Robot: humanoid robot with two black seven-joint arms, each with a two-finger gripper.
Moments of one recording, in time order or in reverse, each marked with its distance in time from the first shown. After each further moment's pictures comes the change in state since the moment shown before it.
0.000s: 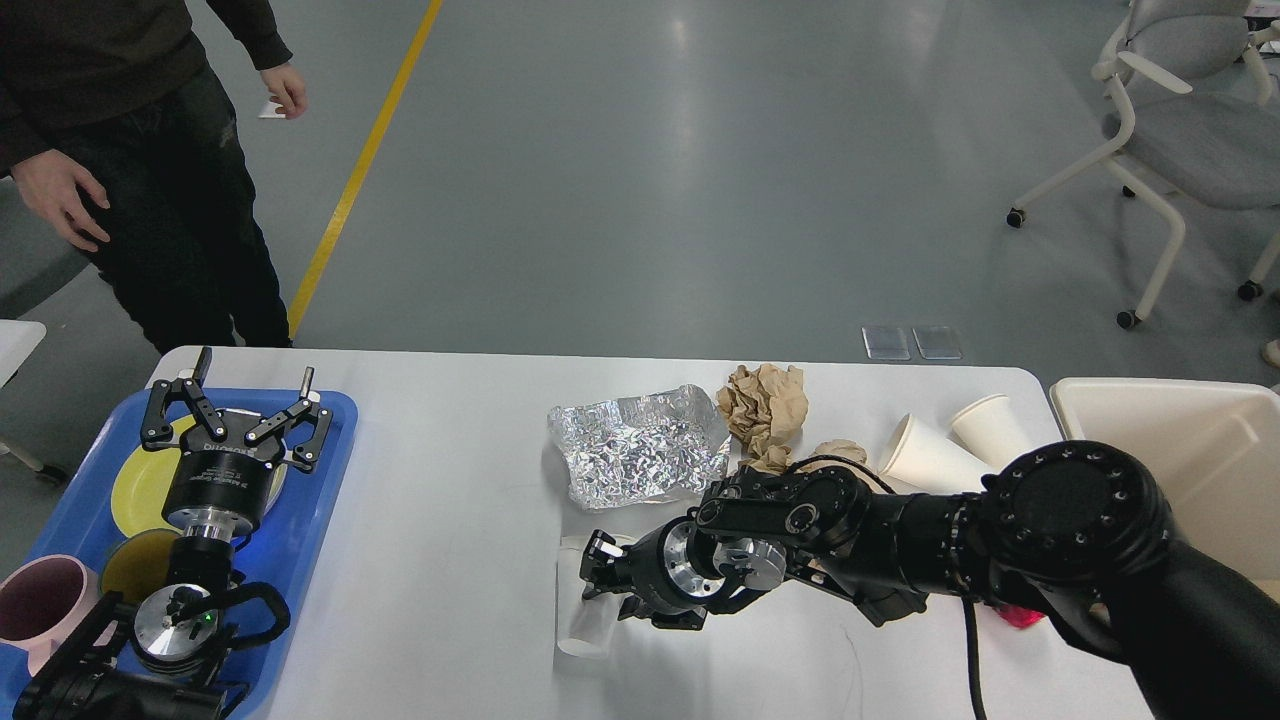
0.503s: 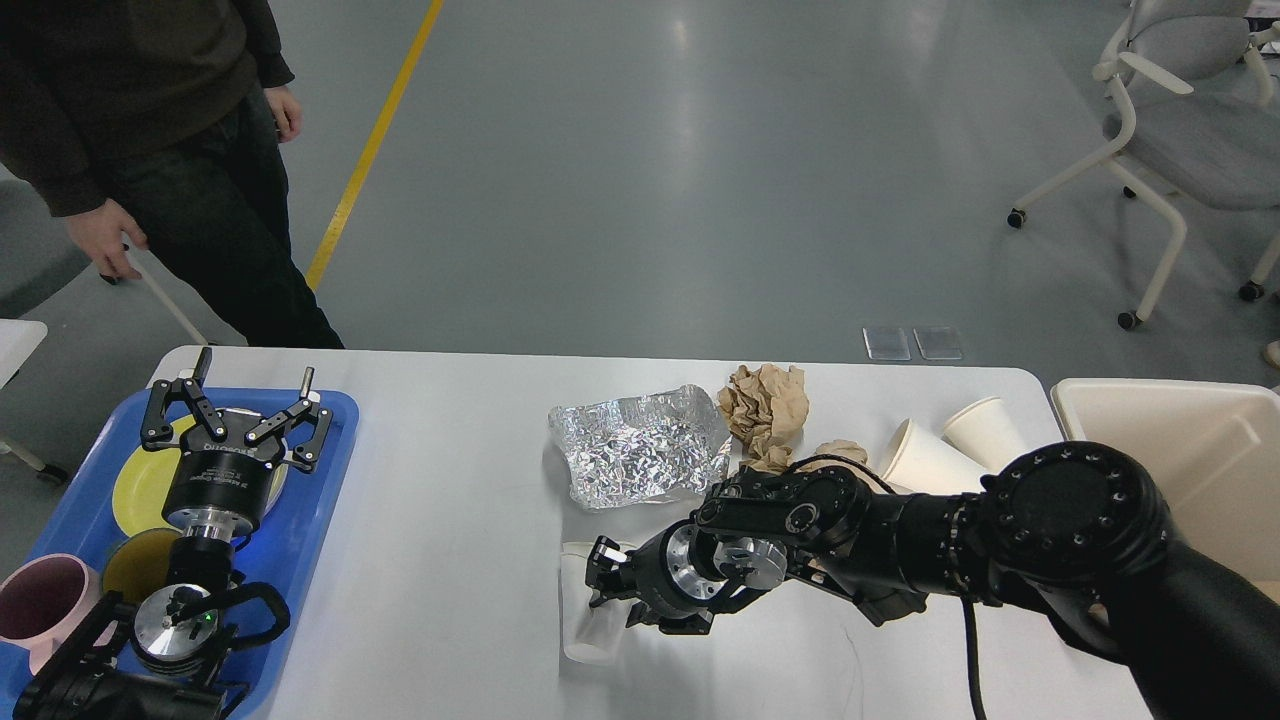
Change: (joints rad) left arm 0.000 0.000 0.000 0.000 0.000 0.000 0.000; right arm 0.004 0.002 -0.007 -0.006 0.005 0.024 -0.049
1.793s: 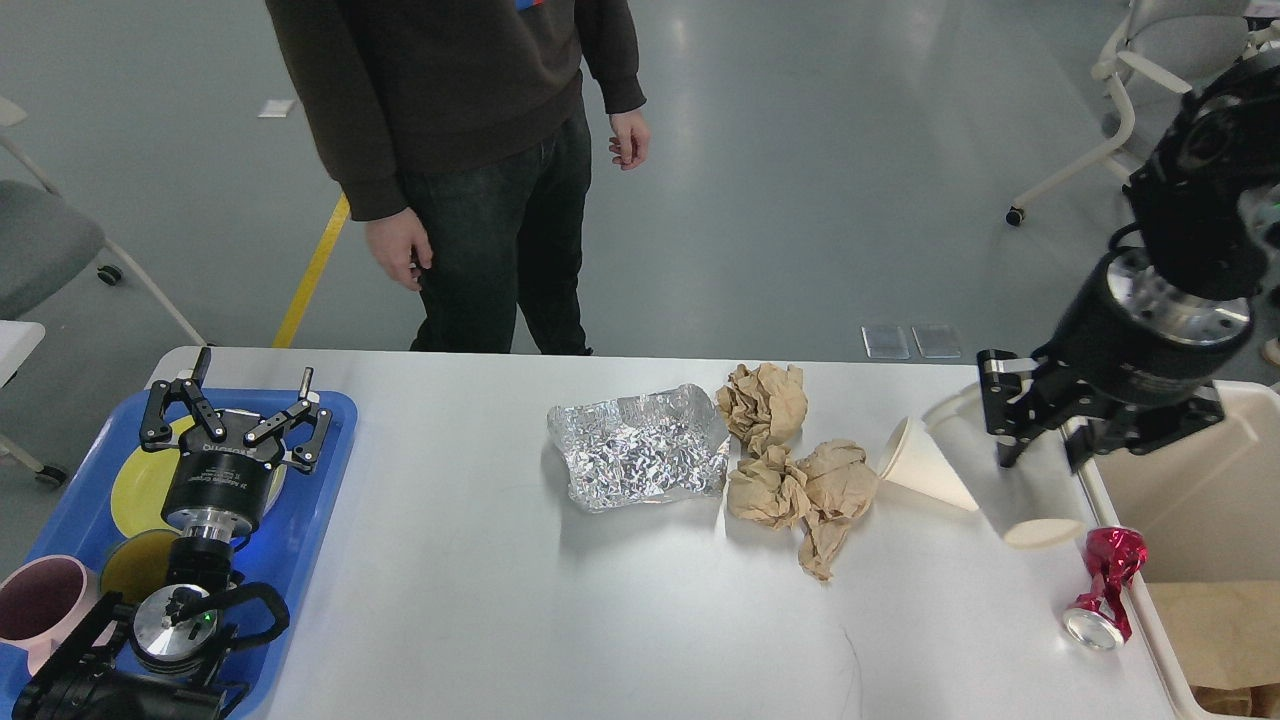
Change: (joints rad) left arm 0.000 0.001 0.000 0.000 0.000 0.001 0.000; right arm 1.367 -0.528 -0.923 0.930 0.143 0.502 0.032
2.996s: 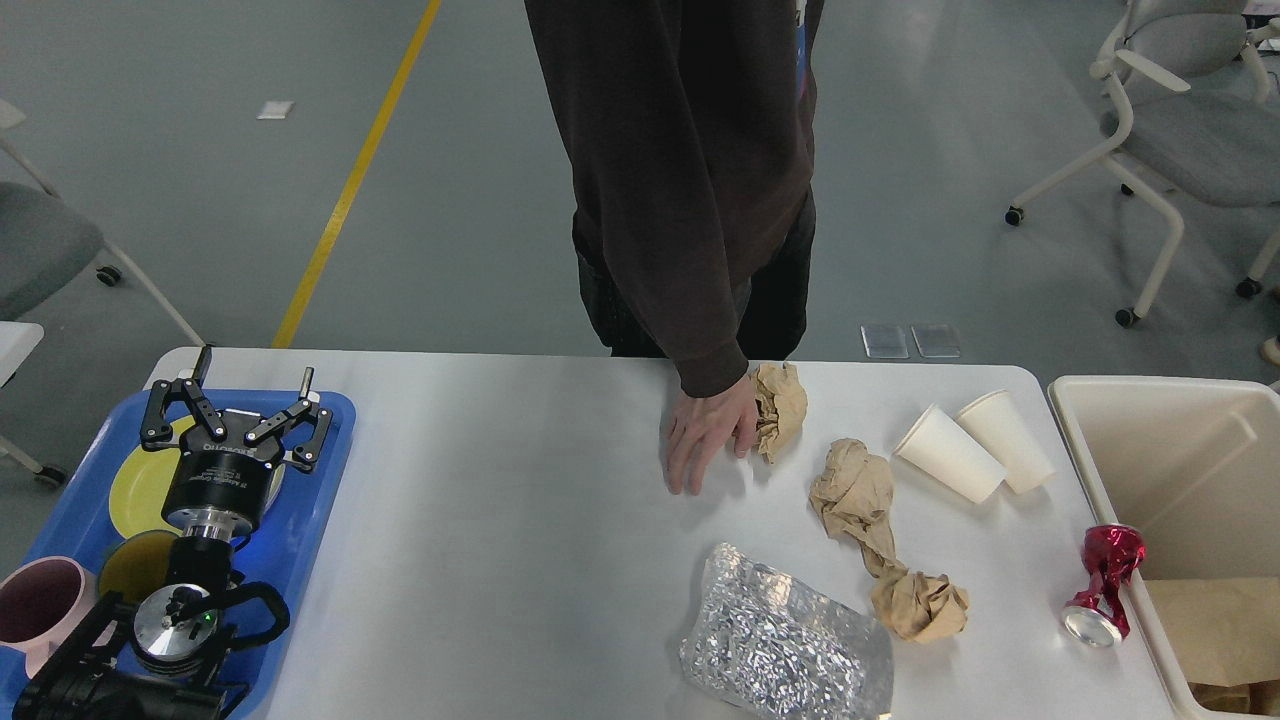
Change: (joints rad) left arm 0.000 0.000 0.000 0.000 0.000 0.000 0.000; right arm -1.367 -0.393 0.322 -0.985 -0.123 -0.607 0.096
